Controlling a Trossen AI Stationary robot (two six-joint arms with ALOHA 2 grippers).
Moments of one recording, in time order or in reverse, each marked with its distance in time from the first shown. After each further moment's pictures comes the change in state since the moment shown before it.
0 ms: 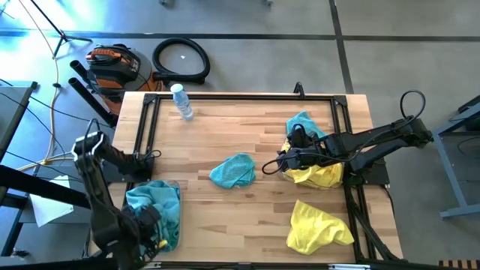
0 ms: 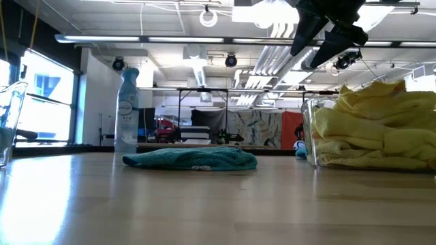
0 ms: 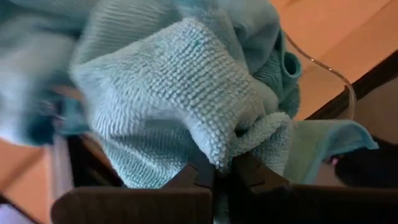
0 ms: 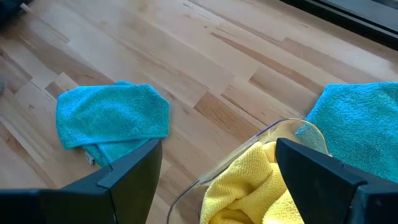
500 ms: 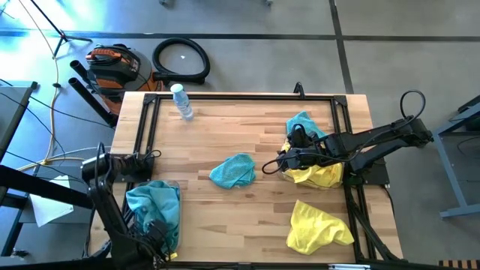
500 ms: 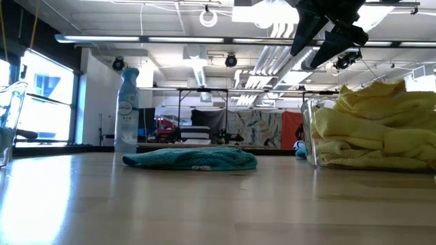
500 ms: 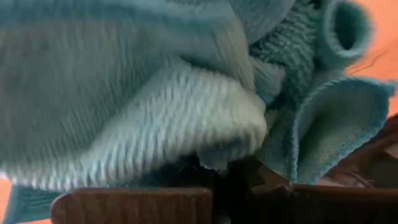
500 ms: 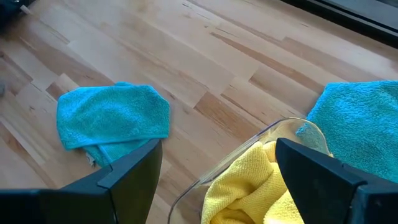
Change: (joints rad) left arm -0.010 0.262 -0.005 0.154 0.050 -0.116; right arm 0.000 0.000 0.000 0.000 0.000 0.008
